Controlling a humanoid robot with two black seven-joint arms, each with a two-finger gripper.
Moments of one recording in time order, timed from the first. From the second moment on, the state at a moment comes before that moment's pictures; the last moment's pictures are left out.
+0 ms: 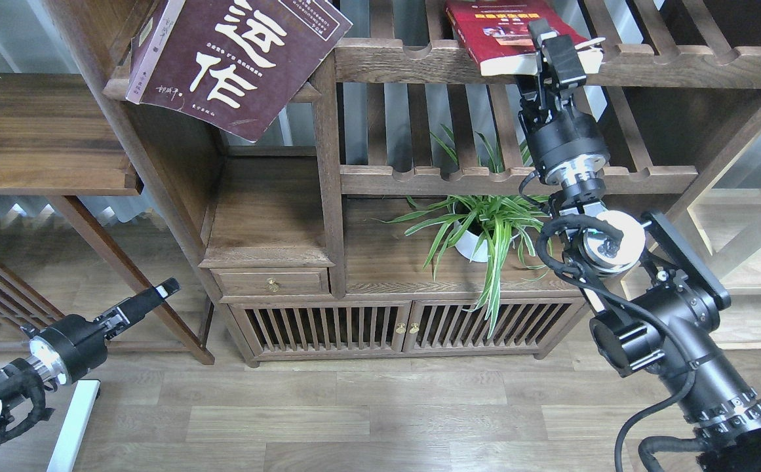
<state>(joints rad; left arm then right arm) -0.12 0.39 -1.26 -1.00 0.12 -0.49 0.41 0.48 -0.16 1.17 1.32 0.30 0.11 0.25</state>
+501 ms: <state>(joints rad) -0.12 0.39 -1.26 -1.00 0.12 -0.49 0.41 0.46 -0.13 1.18 1.32 0.30 0.13 0.26</state>
